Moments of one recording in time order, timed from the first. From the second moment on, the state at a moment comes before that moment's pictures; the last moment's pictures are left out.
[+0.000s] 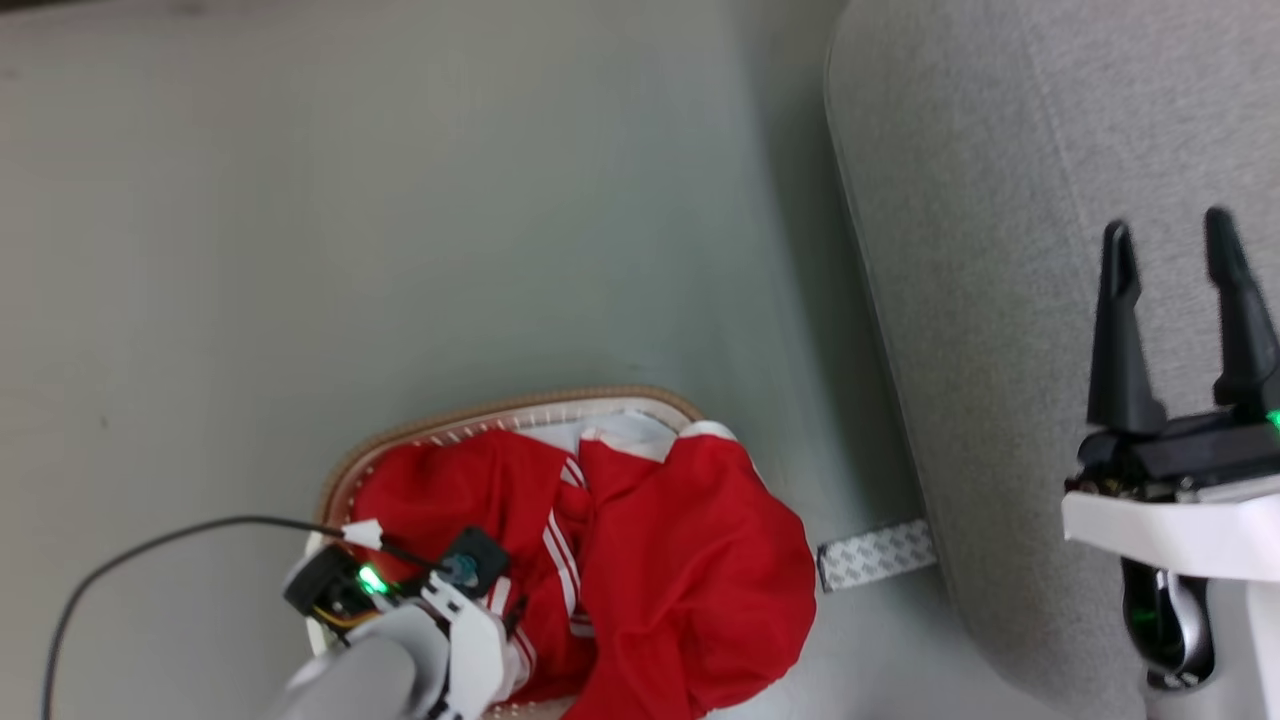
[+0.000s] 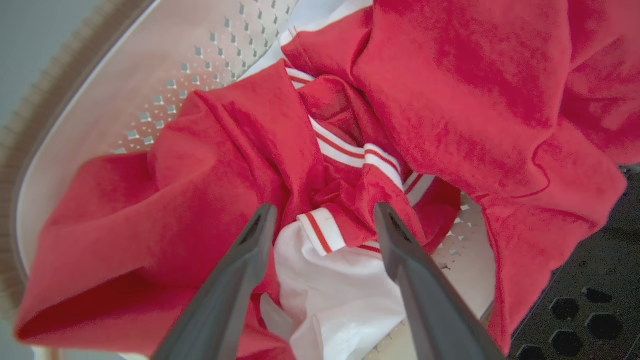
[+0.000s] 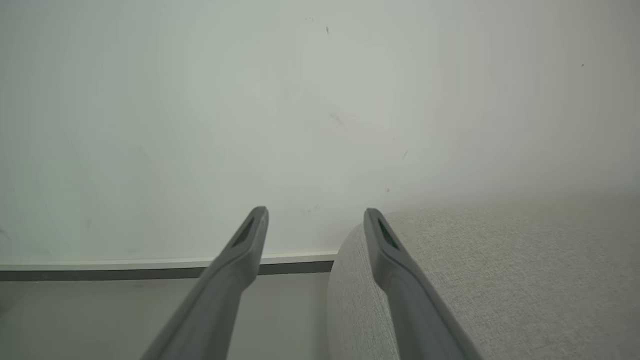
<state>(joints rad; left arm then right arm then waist) -0.67 0.18 -0.82 1.11 -0.20 -0.13 -0.13 -0.35 -0.05 0.02 -0.05 0.26 0.13 -0.26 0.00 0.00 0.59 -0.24</state>
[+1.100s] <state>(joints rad) -0.90 0.28 -1.24 1.19 -0.41 -0.13 -0.07 -0.45 -0.05 0.05 -0.14 0.29 0.13 -0.26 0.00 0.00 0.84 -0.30</state>
